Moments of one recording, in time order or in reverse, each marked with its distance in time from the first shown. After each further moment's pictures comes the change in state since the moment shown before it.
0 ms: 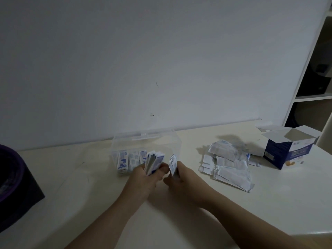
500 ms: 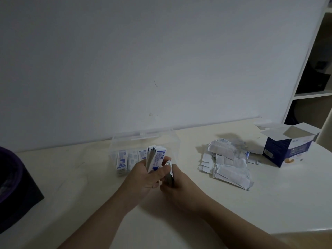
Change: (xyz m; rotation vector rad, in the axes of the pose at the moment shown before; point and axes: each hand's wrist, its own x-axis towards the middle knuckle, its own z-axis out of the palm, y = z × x) left_hand 0.000 0.010 -0.005 -0.112 -0.206 0.033; right_hand -0.002 0.009 0.021 0.172 -0.037 -0.101
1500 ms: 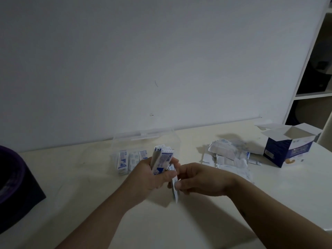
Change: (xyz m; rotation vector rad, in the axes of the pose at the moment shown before) left_hand -0.008 0.019 0.004 0.148 -0.126 0.091; right_hand 0.002 -0.002 -0.066 0.458 -0.532 0.141
